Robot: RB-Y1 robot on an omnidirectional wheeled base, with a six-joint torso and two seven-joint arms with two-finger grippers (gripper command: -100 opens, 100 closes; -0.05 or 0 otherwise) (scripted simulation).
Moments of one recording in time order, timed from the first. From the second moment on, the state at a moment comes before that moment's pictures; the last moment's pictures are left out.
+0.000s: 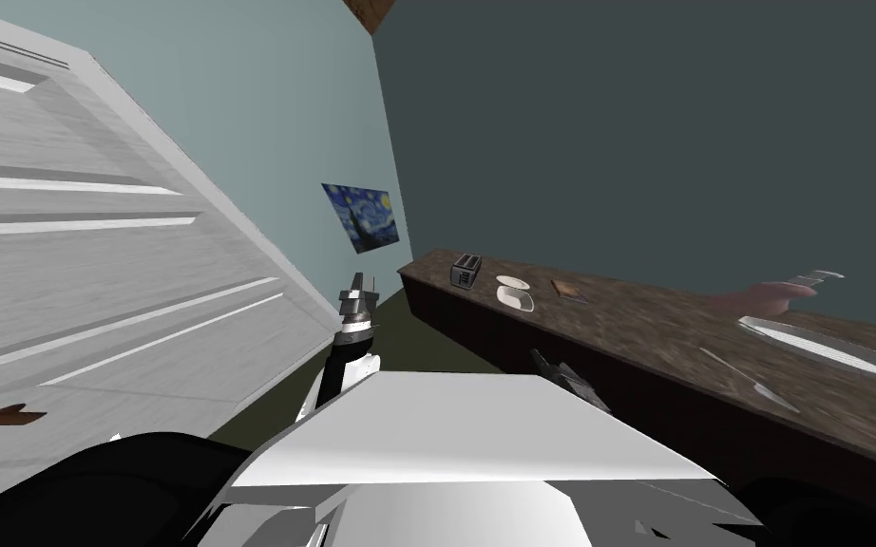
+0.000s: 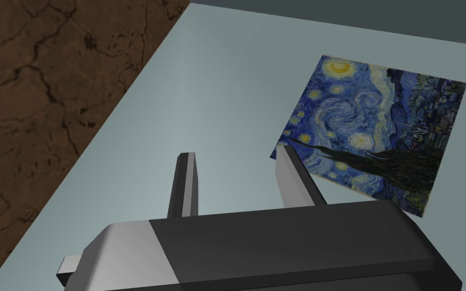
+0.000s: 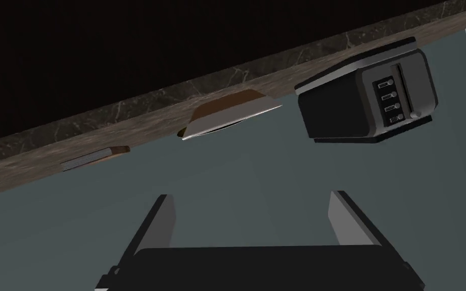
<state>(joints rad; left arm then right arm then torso) 0.55 0.03 -0.02 -2.36 0.00 -0.40 0.15 1.18 -0.27 -0.12 -2.30 0.62 -0.11 0.21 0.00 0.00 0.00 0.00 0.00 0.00</state>
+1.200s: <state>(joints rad) 0.55 0.03 -0.02 -2.36 0.00 -0.40 0.15 1.47 -0.35 -0.13 -2.19 0.87 0.14 0.44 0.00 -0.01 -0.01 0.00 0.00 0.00</state>
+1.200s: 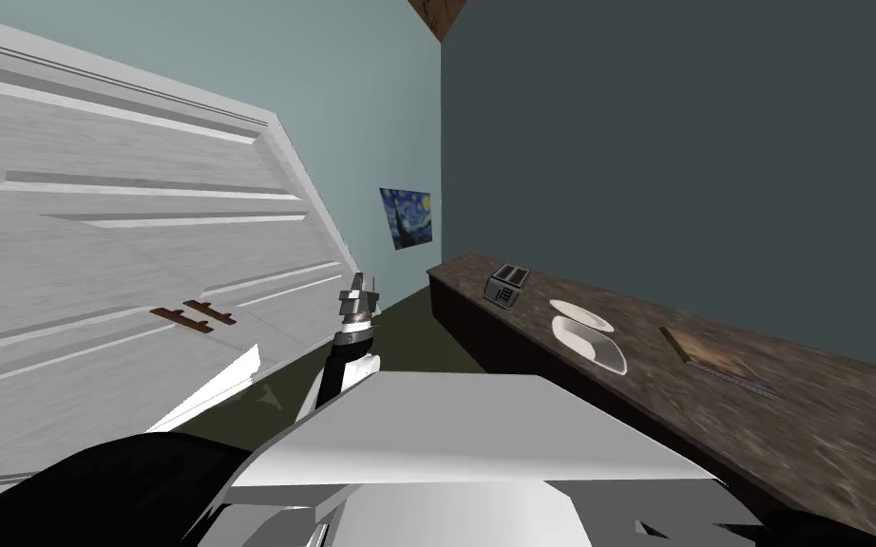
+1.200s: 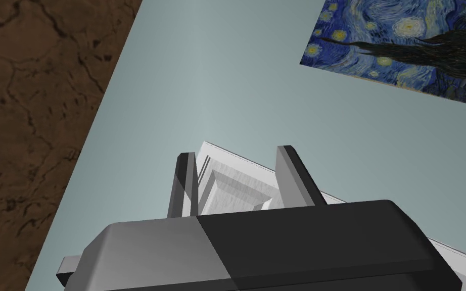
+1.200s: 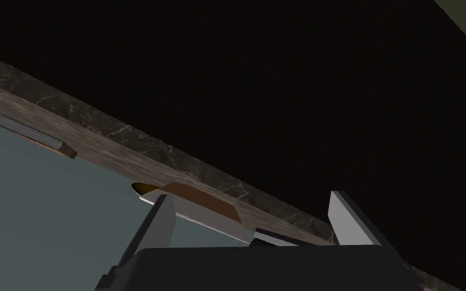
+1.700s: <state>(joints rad) 0.55 0.03 -0.02 -2.36 0.00 -0.40 0.15 1.57 -0.36 -0.13 -2.14 0.95 0.21 0.55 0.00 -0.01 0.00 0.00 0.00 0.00</state>
